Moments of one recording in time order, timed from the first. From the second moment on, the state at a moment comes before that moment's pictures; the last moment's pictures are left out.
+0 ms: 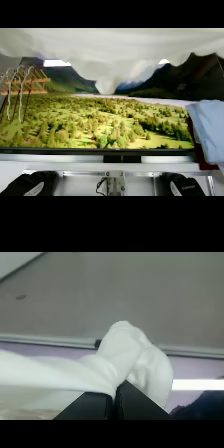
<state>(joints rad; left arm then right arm) -0.32 -0.88 1.97 1.41 -1.21 -1.59 0.12 -0.58 1.51 -1.46 0.96 1.55</state>
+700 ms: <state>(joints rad) -0.32 -0.78 1.43 1.51 -1.60 -1.71 0.12 -0.79 1.43 -1.58 1.28 1.55</state>
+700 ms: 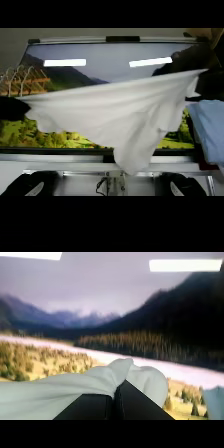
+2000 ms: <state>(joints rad) 0.05 -1.68 1.61 1.39 -1.53 -1.54 0.08 -1.37 1.20 -1.53 0.96 1.69</state>
